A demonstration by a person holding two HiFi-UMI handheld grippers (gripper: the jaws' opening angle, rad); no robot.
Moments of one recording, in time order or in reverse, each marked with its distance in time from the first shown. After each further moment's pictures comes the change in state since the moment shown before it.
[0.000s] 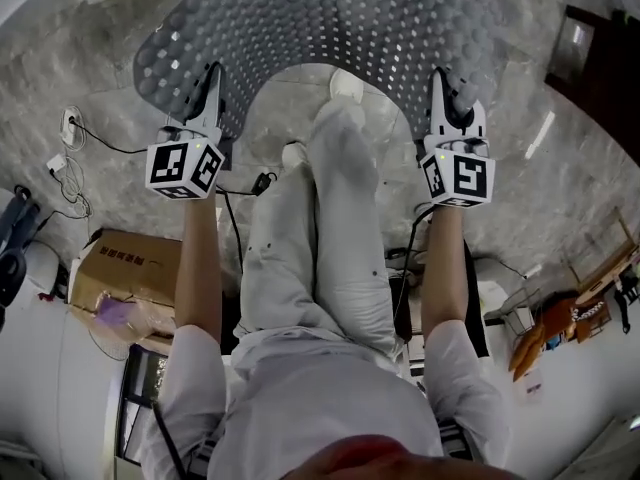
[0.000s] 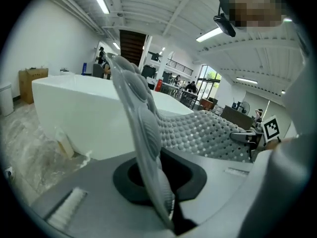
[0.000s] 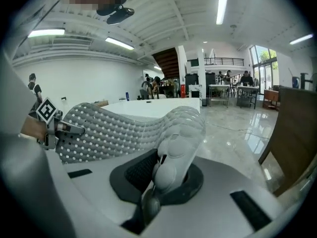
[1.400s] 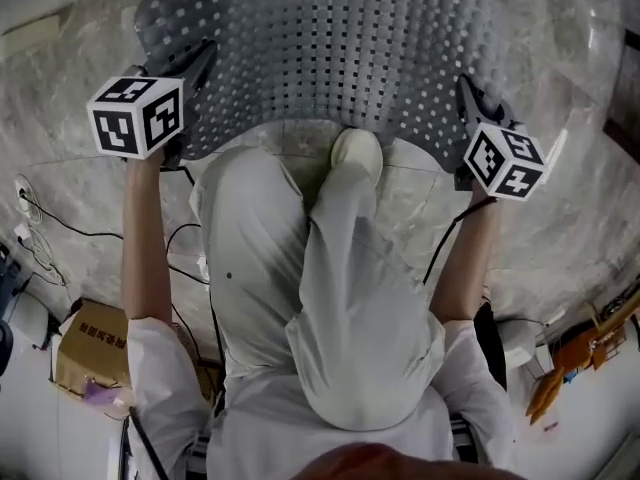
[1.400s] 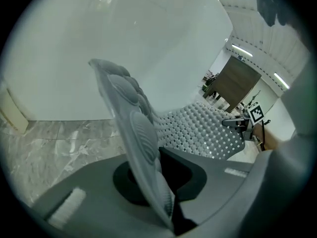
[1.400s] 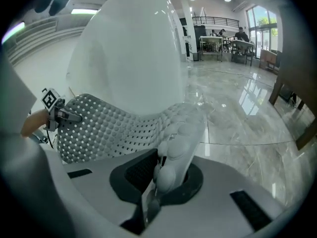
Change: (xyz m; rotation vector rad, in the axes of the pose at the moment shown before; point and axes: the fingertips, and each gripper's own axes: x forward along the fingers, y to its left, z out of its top) left arm 0.195 0.063 -0.130 0.149 0.364 -0.205; right arm 0.127 -0.093 -0.206 0.141 0.308 -0.052
